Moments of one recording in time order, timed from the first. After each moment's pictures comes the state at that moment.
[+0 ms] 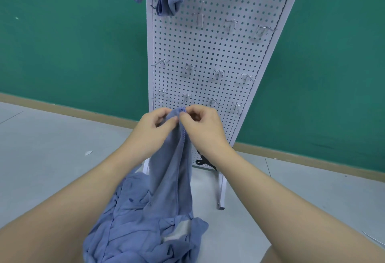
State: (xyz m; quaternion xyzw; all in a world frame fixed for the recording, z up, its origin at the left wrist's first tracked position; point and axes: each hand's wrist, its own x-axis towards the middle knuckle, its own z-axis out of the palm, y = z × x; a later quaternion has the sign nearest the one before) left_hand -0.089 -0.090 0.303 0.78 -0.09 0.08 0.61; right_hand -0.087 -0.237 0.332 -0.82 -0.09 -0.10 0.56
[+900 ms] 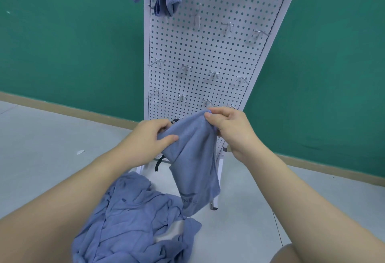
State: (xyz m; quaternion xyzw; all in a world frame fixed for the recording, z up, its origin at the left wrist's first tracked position) left_hand -0.092 -0.081 0.296 0.90 -0.16 0.08 0.40; right_hand -0.080 -0.303 0.343 -0.78 0.00 -0.02 0.63
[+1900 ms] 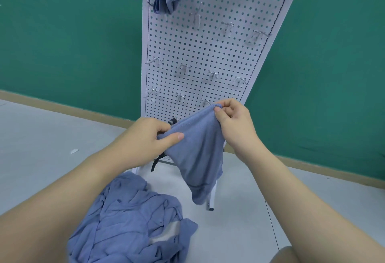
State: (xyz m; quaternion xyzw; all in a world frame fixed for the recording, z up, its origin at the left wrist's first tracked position) left_hand -0.104 -0.082 0.315 0.90 -0.18 0.06 0.40; right_hand -0.080 -0.305 0.350 -0.82 -0.02 -0.12 0.55
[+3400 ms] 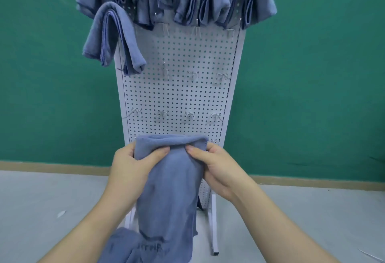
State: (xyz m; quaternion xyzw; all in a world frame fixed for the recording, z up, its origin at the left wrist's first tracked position) left_hand -0.104 -0.125 0.370 0.68 -0.04 0.13 0.72; right_hand -0.087 -0.314 0.372 -0.60 -0.06 0.09 0.79
